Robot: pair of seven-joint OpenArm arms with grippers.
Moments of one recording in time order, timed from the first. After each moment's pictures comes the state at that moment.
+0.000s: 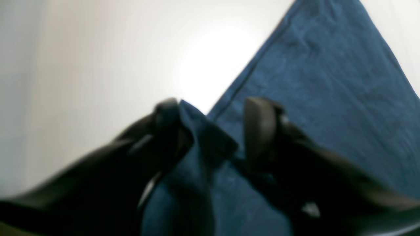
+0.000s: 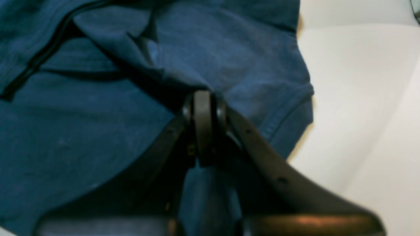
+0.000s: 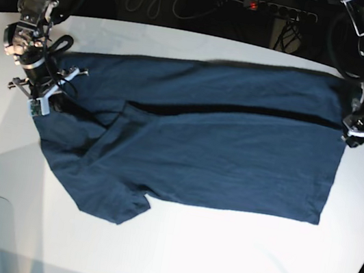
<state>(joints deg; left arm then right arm) 3.7 -10.3 -38.8 67.6 -29.0 -12.9 28.5 -4.5 6.5 25.8 70.3 -16.6 35.3 -5.7</state>
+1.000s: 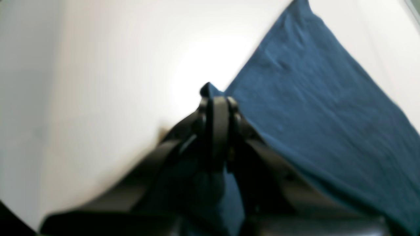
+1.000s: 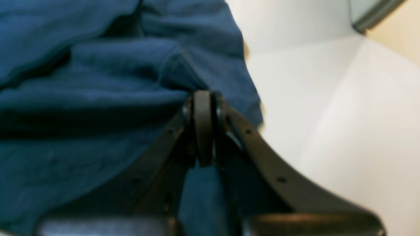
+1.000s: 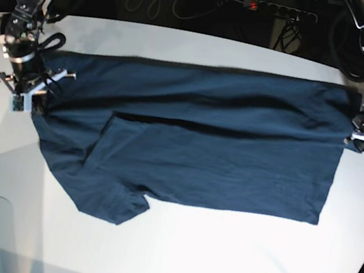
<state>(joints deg) 6.7 -8.6 -39.1 77.4 -29.5 -13.0 29.2 -7.9 2.9 33.1 80.5 -16.5 35.4 -5.8</state>
